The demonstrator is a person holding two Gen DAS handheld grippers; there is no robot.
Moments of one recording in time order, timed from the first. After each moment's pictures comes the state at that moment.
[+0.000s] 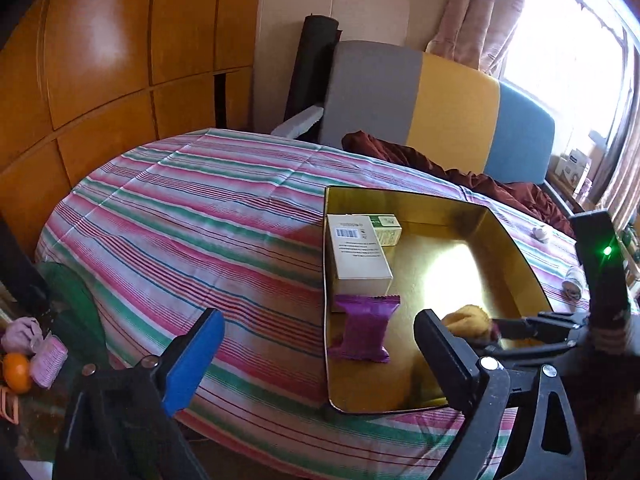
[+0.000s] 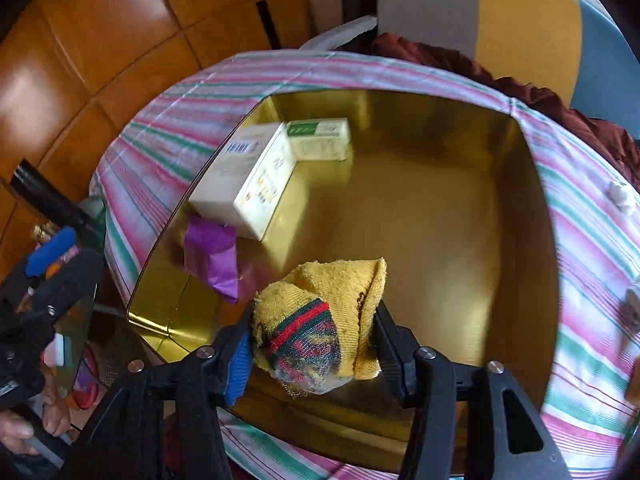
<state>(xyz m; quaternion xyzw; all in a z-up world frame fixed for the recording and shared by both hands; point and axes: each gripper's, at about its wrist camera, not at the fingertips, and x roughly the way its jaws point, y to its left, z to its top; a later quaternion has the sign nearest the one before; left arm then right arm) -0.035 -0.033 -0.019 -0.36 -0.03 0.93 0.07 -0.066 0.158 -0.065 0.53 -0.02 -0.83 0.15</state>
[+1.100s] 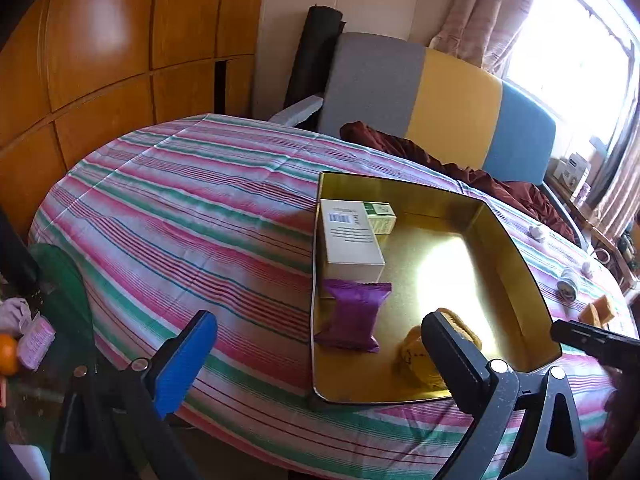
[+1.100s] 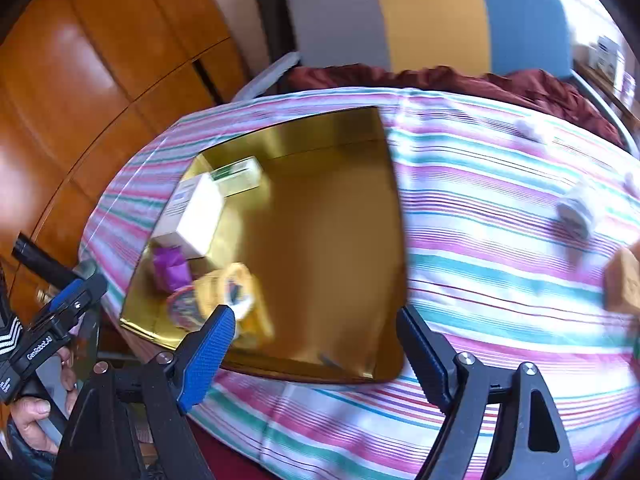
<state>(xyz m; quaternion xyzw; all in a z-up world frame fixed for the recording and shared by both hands) -0.034 -0.027 -0.027 -0.38 -0.05 0.92 0.08 -0.008 0.278 -0.034 0.47 -0.13 -0.87 0.05</state>
